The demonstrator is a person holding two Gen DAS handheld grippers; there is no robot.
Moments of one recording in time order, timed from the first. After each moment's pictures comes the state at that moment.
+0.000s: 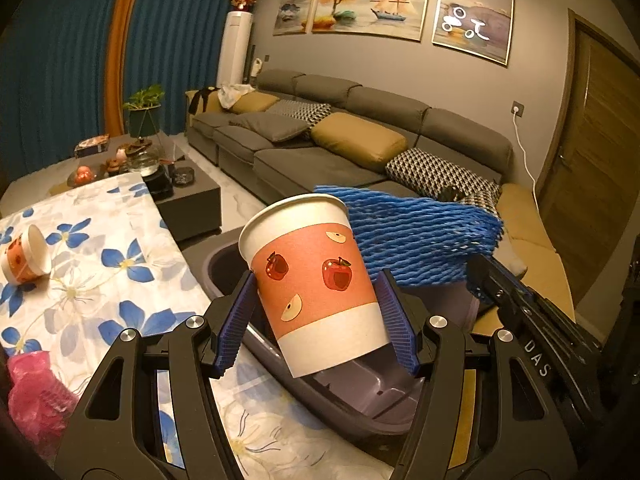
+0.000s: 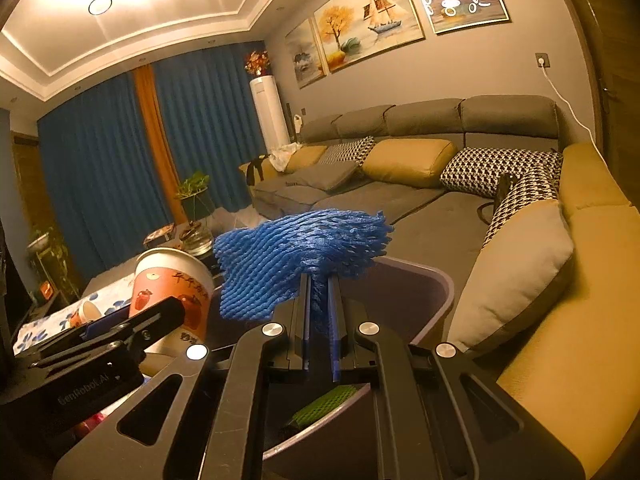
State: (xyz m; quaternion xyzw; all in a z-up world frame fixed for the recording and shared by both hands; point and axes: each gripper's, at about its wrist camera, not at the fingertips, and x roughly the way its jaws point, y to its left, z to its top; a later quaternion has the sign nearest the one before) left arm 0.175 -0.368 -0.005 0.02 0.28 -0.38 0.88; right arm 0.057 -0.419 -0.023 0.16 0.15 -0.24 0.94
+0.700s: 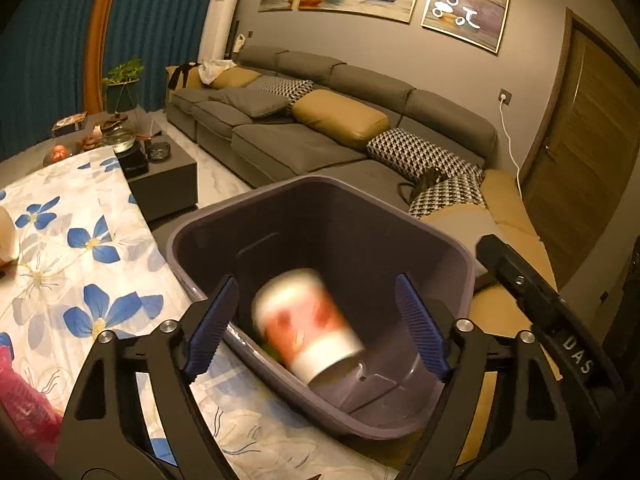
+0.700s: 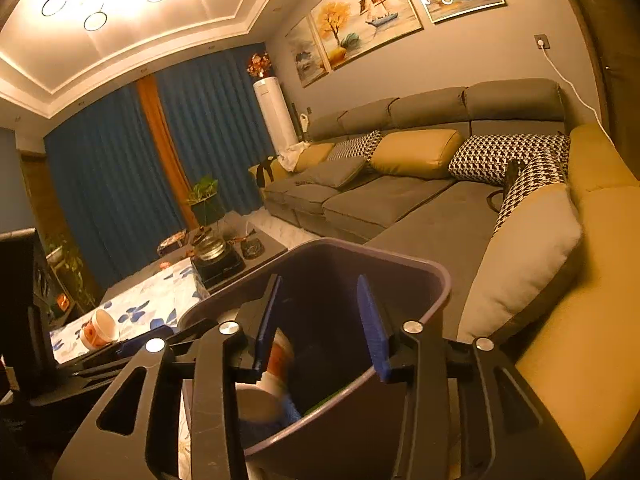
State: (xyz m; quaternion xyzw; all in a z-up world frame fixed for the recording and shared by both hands) left arm 0.189 -0.380 -0.024 0.02 0.32 -0.42 0.85; right arm 0.038 -0.434 -0.021 0.19 0.14 -0.23 0.95
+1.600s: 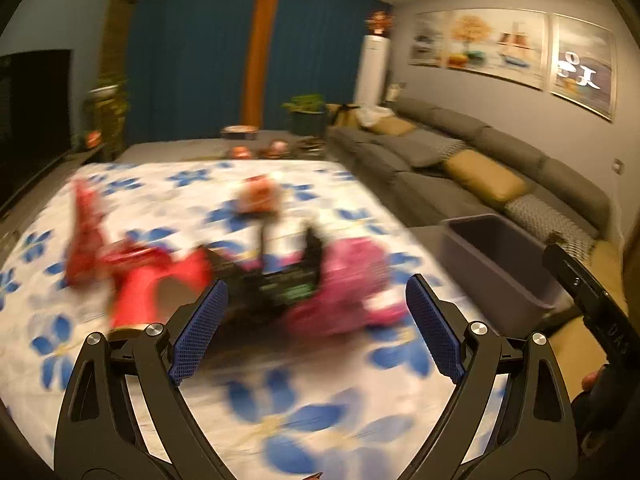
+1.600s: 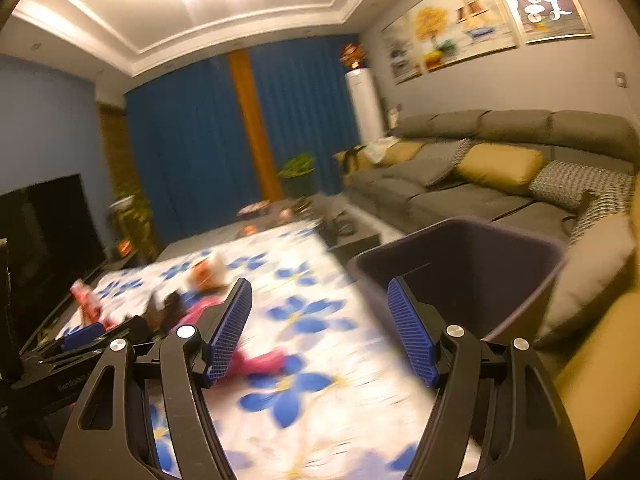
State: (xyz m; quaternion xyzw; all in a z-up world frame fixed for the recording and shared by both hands) left arm 0.114 -0.115 0.000 -0.03 0.27 -0.14 0.95; right arm 0.042 -0.258 -0.006 0.12 0.17 -0.07 0.98
